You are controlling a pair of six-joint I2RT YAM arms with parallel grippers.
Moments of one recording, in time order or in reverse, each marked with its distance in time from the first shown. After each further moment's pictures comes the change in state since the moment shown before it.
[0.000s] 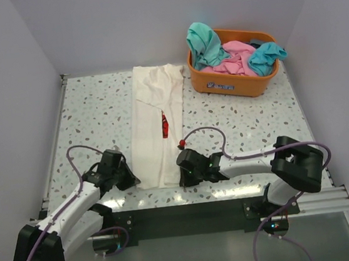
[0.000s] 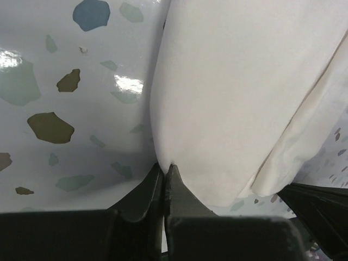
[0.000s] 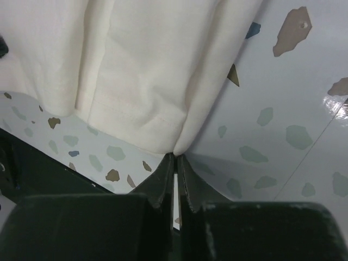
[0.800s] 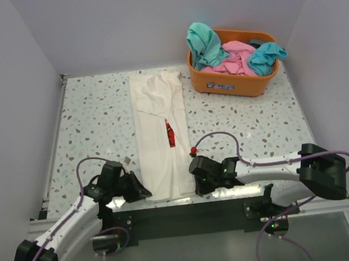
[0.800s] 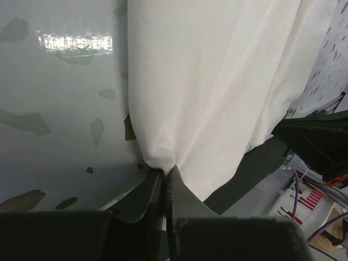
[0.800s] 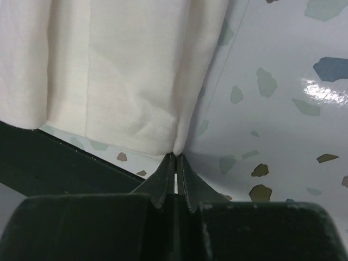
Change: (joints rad) left arm -0.049 -0.170 -0.176 0.083 0.335 -0.026; right arm 0.031 -0.239 -0.166 -0.154 0.003 0.011
